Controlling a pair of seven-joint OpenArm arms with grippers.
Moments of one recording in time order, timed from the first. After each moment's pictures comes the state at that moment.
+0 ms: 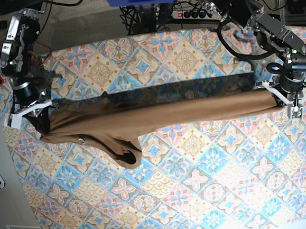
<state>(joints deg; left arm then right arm) -4.3 -2.7 -45.0 118.4 -10.4 -41.2 76.1 -16.6 16.0 25.7 108.9 41.5 9.7 -34.8</state>
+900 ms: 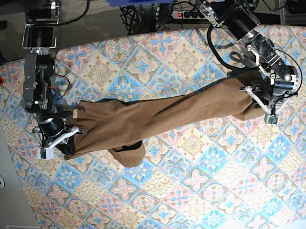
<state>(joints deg) -7.1 -2.0 -37.8 98.0 5.4 -41.2 65.7 2.0 16.2 10.0 89.9 27.9 9.3 -33.8</state>
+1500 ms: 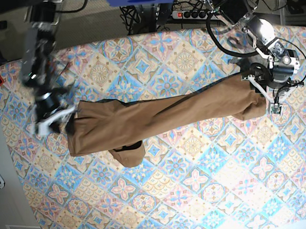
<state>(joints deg) -0.3 -0.8 -37.9 109.8 4.8 -41.2 65.6 -11.2 11.4 16.1 99.5 28.1 9.5 -33.4</state>
